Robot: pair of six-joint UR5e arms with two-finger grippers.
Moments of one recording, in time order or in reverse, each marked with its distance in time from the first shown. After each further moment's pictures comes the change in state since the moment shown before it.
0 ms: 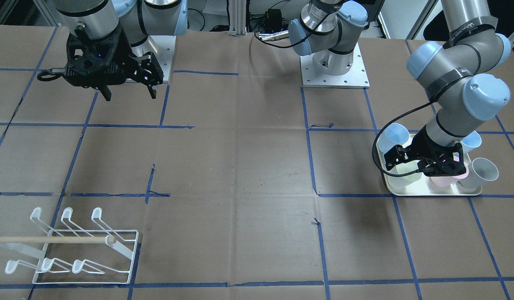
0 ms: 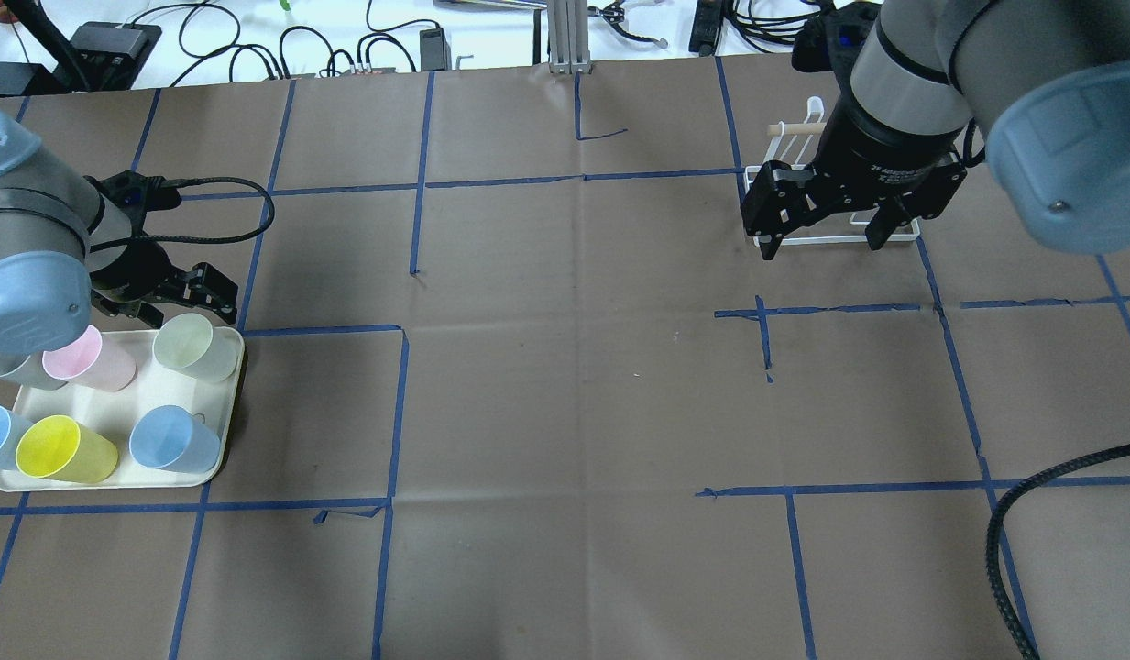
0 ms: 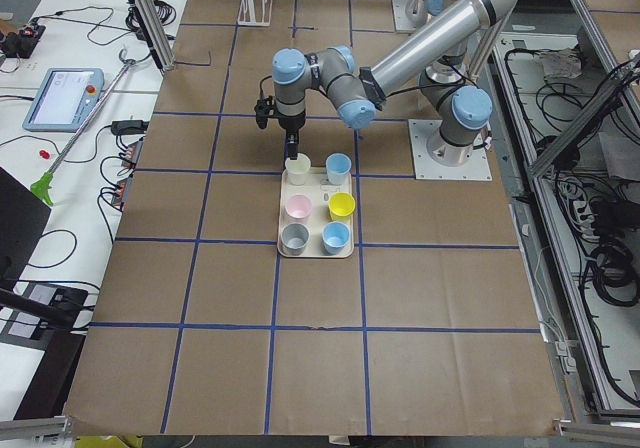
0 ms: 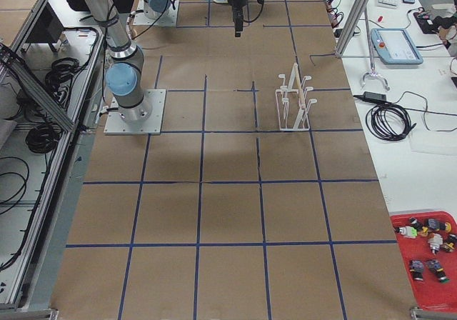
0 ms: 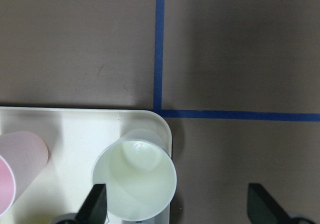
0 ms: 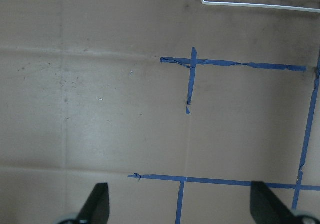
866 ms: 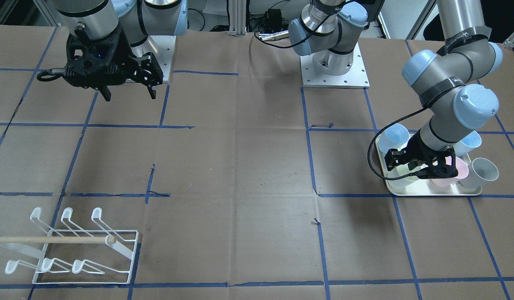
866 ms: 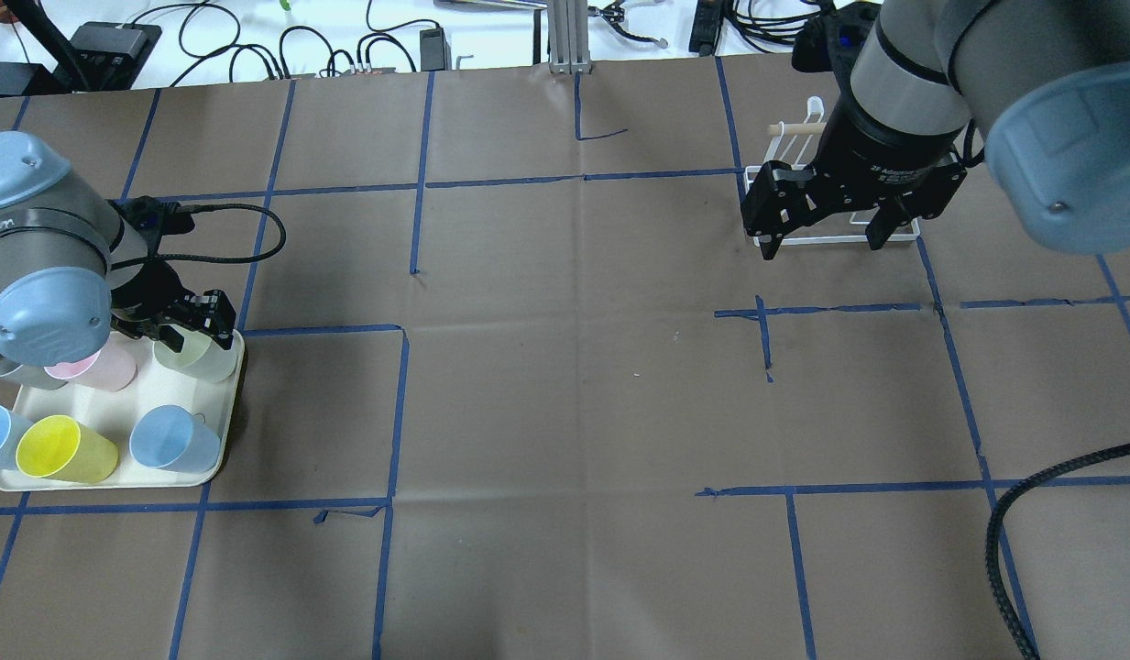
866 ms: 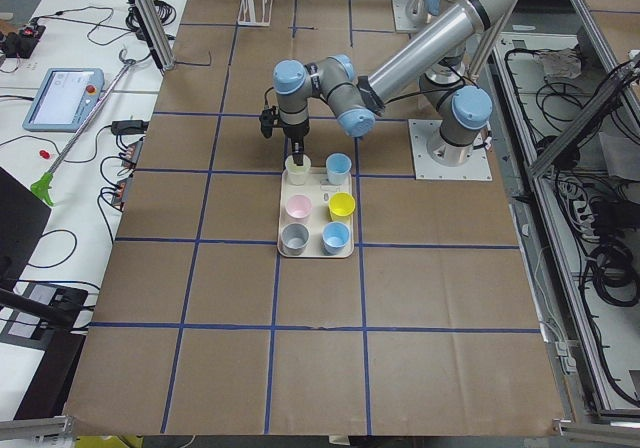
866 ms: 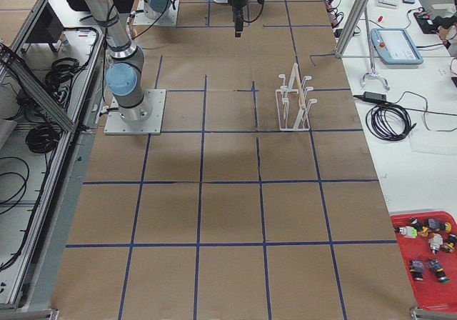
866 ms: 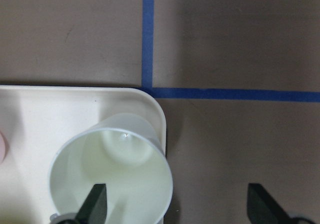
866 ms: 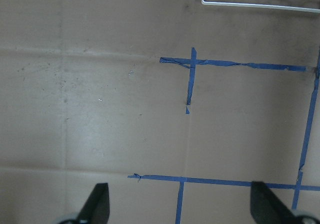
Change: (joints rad) left arm 0.001 -0.031 -0.015 0.013 0.052 0.003; right arm 0.000 0.000 0.001 -0.002 -0.002 0.001
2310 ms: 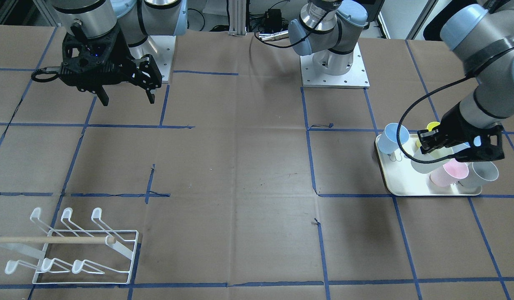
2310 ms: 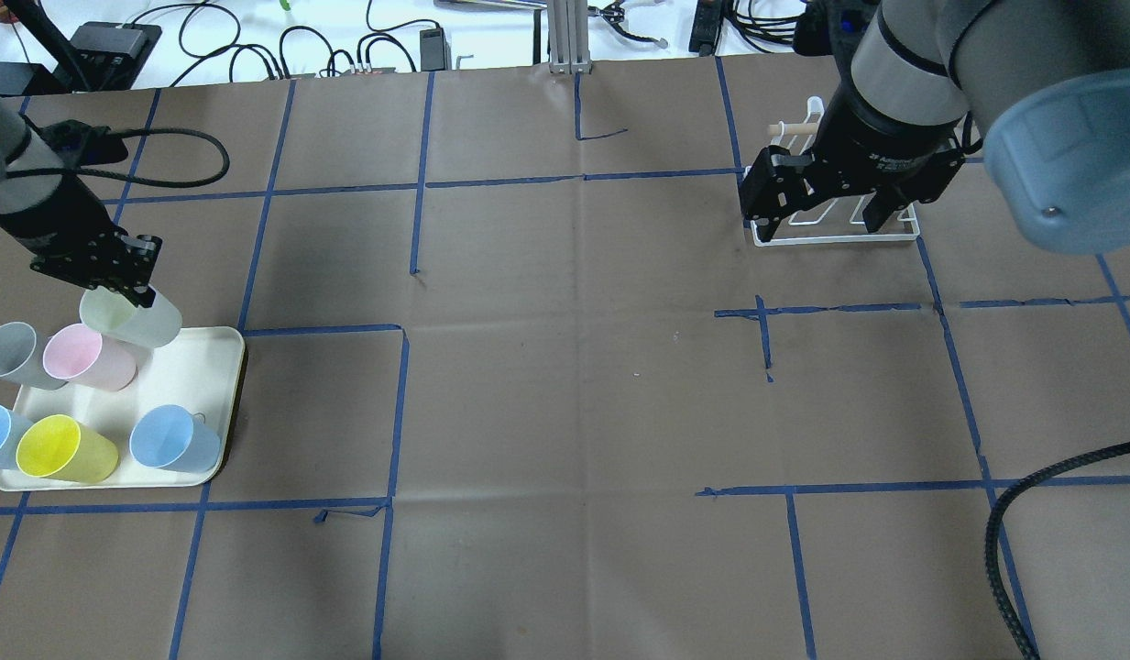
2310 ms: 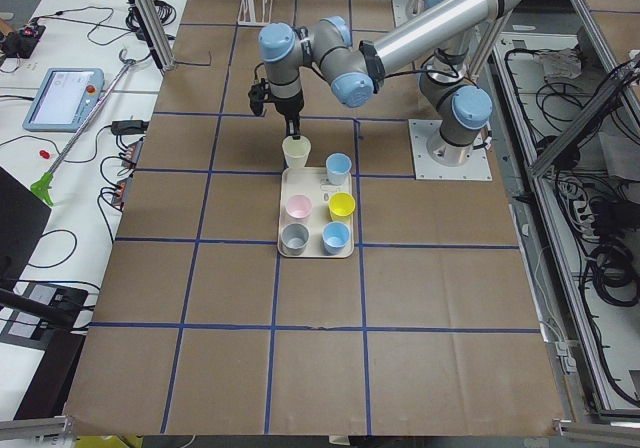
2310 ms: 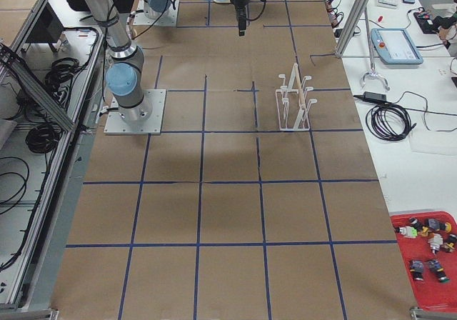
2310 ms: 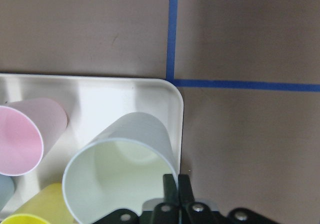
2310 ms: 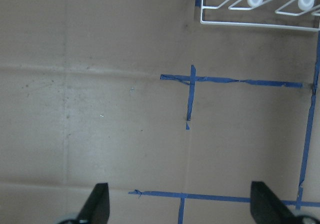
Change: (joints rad) left arm -0.002 0.075 0.310 -0.439 0.001 -0.022; right arm 0.000 0.000 0.002 -0.112 0.004 0.011
